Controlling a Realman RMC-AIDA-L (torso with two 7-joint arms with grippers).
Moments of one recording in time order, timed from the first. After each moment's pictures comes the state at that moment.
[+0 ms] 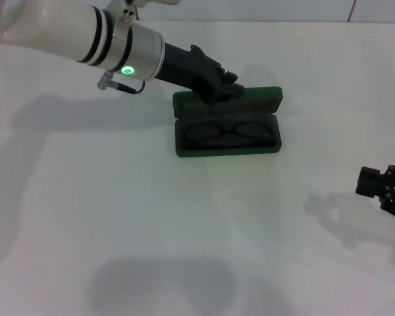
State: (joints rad) left arm -0.95 -1.98 1.27 0.45 1.87 1.05 -1.63; right arm 0.25 2.01 -0.97 -0.75 -1.57 -1.73 1.35
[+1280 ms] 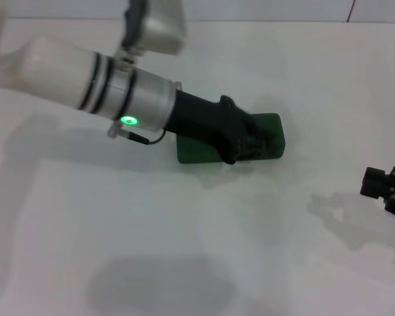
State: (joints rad) left arm -0.77 -2.08 1.24 0.69 1.89 1.35 -1.60; right arm 0.25 2.01 -0.95 -0.71 -1.57 -1.74 1.32
